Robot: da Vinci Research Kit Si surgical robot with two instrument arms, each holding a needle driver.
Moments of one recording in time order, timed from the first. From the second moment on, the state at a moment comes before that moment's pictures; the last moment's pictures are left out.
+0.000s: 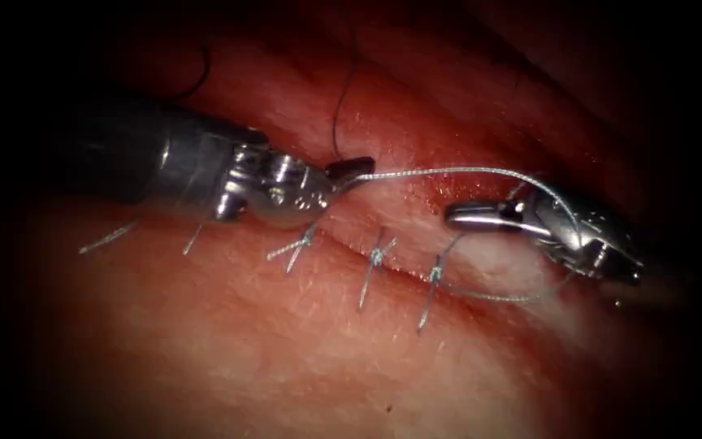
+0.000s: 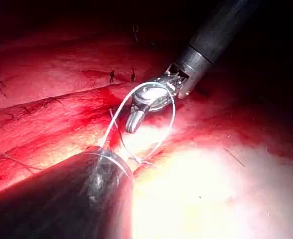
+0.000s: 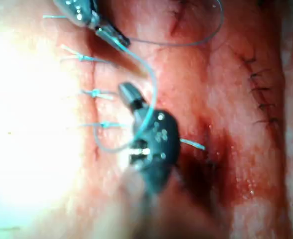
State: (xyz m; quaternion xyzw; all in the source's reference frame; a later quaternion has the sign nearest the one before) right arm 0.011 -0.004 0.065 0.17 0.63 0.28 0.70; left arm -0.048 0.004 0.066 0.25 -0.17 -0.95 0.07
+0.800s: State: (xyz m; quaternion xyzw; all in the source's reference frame) right arm 0.013 -0.004 0.060 0.12 0.63 0.52 0.57; left arm -0.051 -0.002 0.064 0.20 -0.19 -0.96 0.04
